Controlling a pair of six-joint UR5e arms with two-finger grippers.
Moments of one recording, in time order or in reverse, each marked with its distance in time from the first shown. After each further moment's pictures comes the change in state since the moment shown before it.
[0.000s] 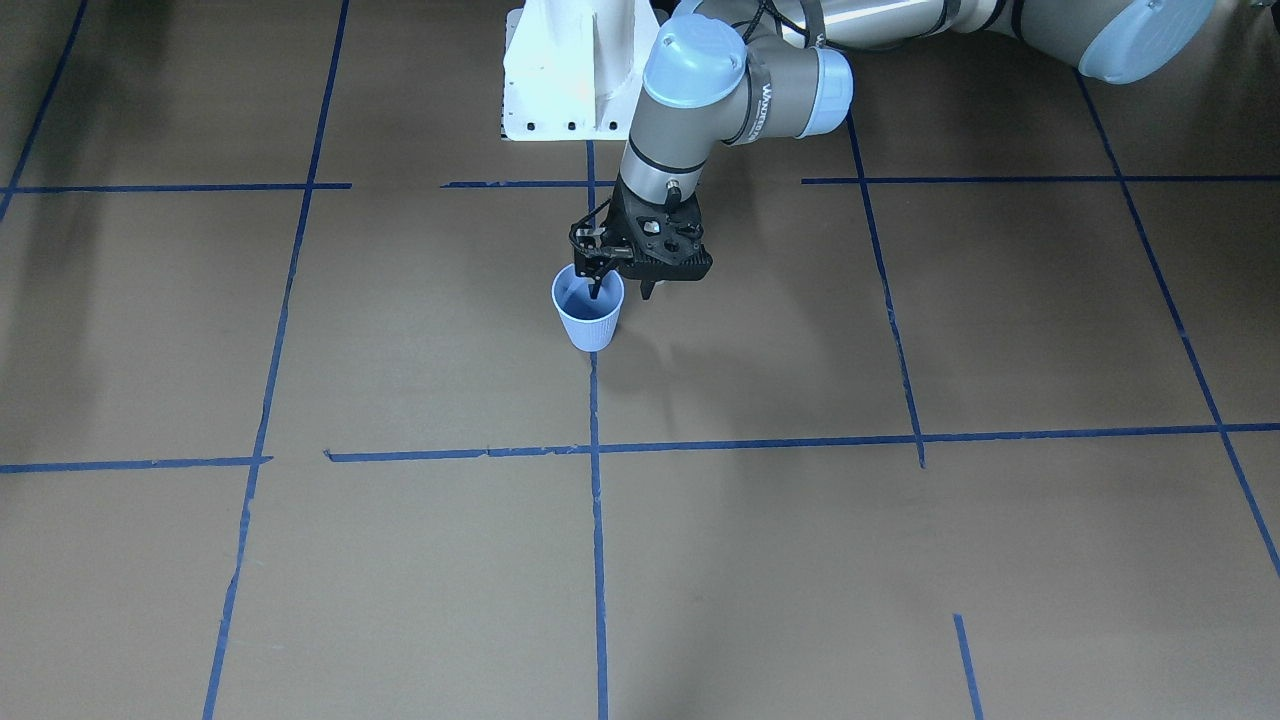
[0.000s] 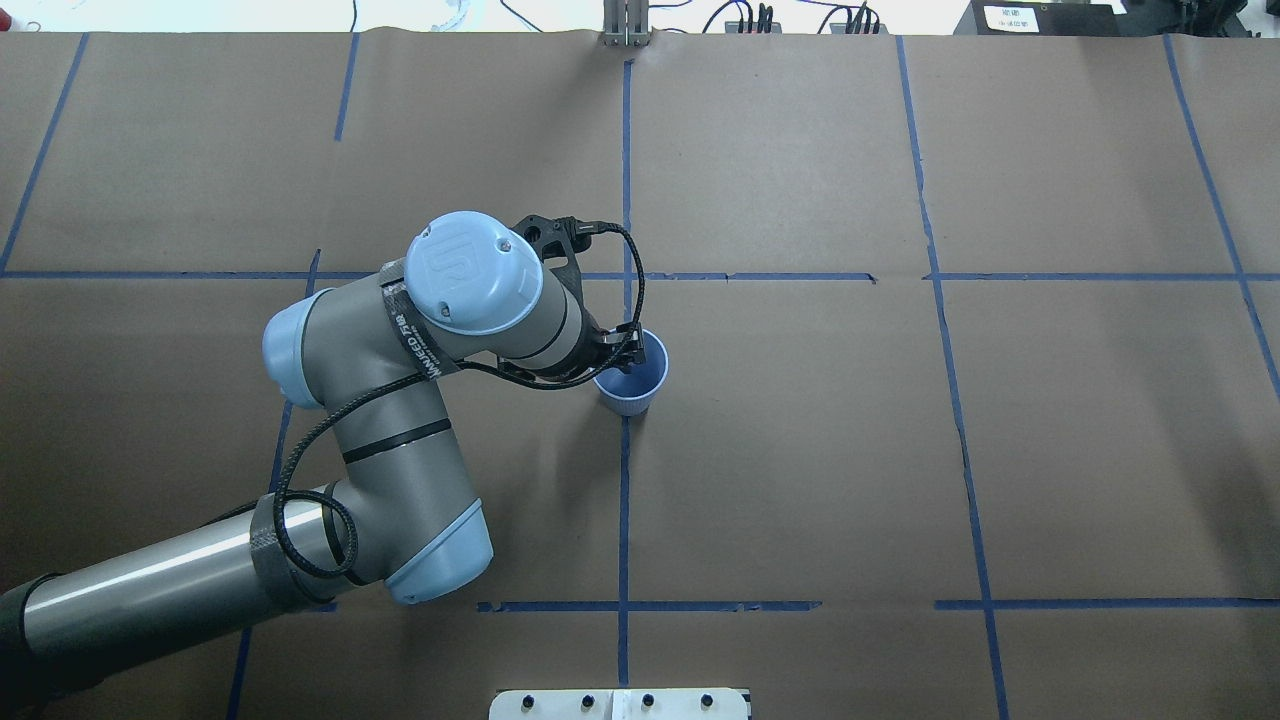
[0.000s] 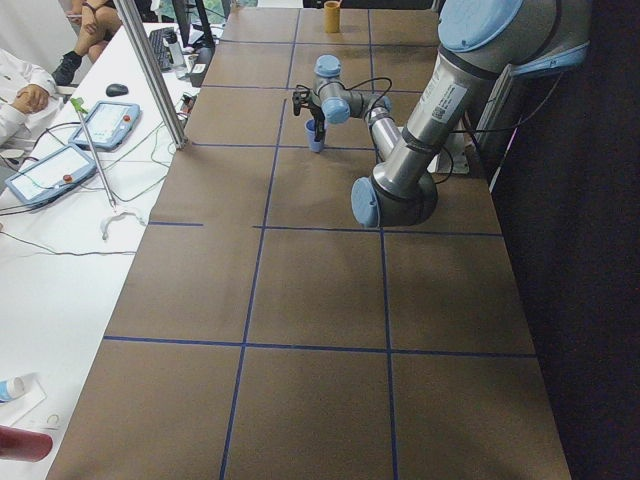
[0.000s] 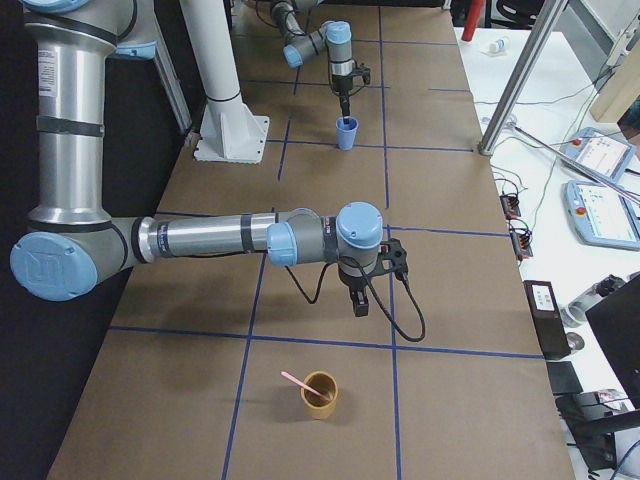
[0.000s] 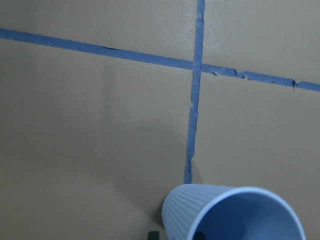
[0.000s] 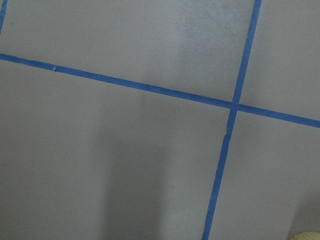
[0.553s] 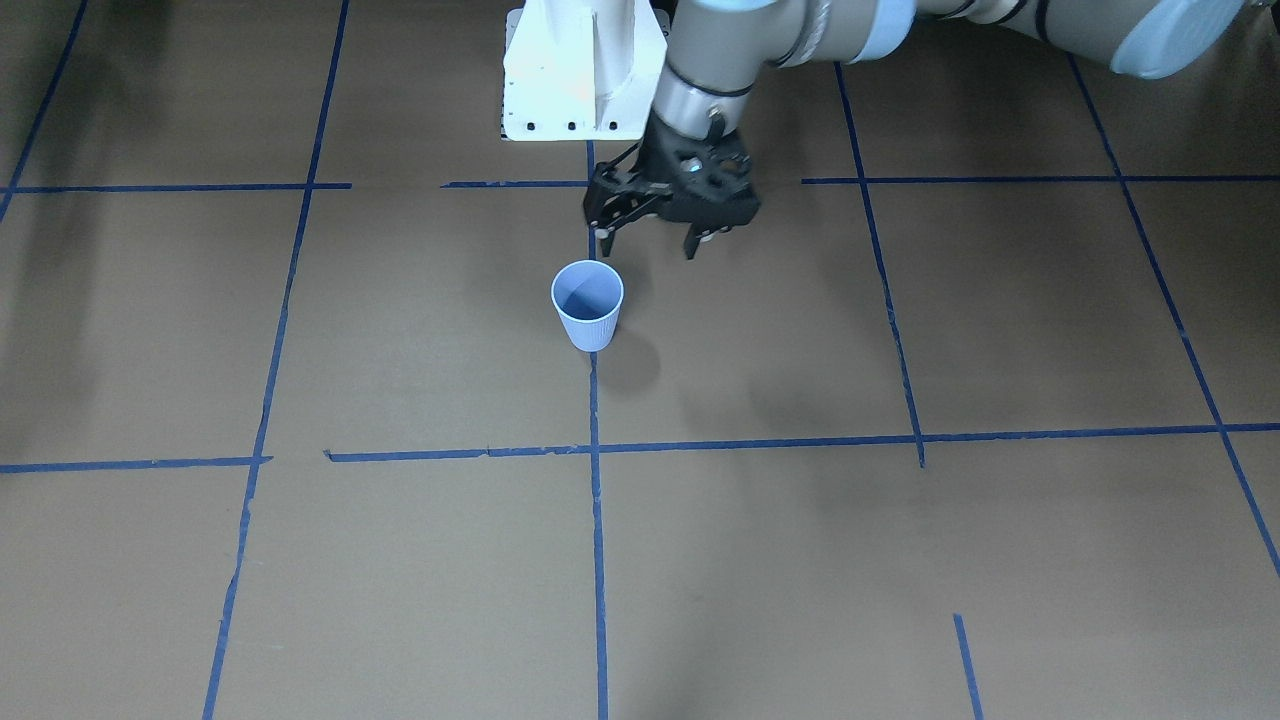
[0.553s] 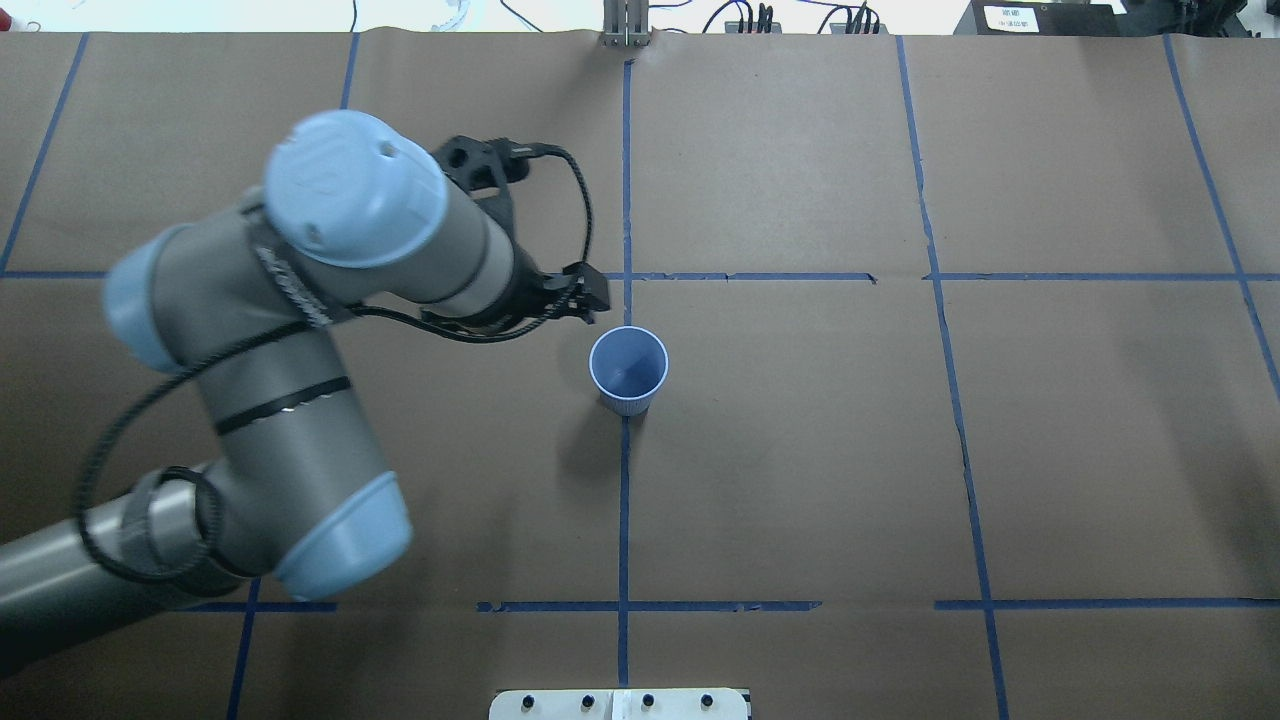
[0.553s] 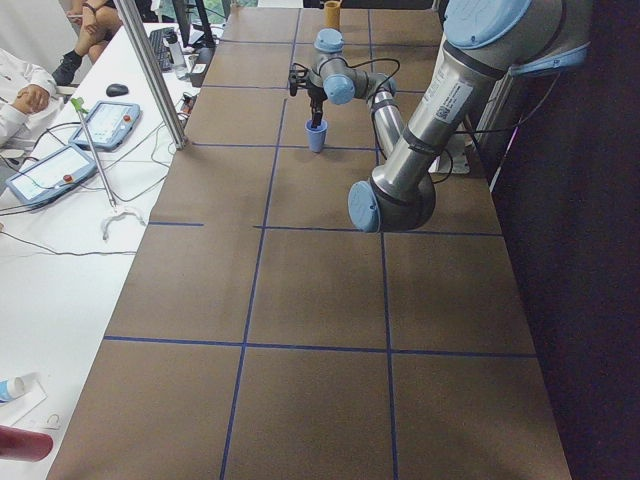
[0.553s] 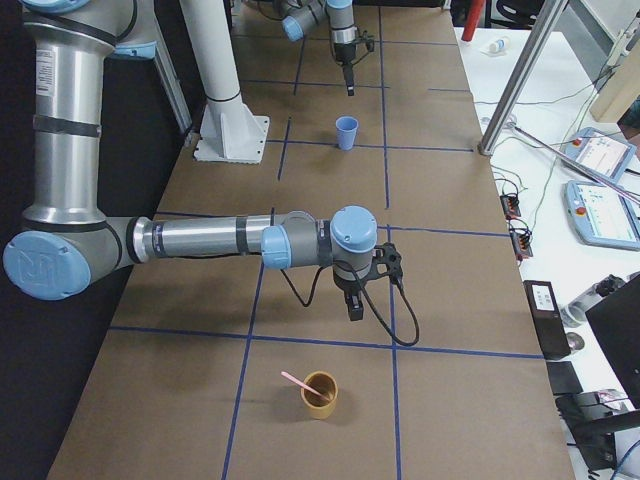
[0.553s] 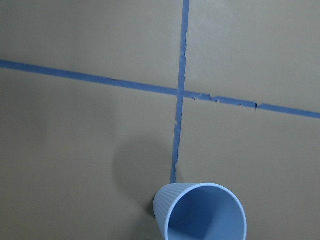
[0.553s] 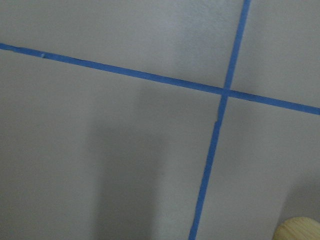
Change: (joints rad) left arm -0.100 0.067 -0.259 0.225 -0.050 0.066; right arm 0.023 -0.042 -0.007 0.011 -0.020 -0.018
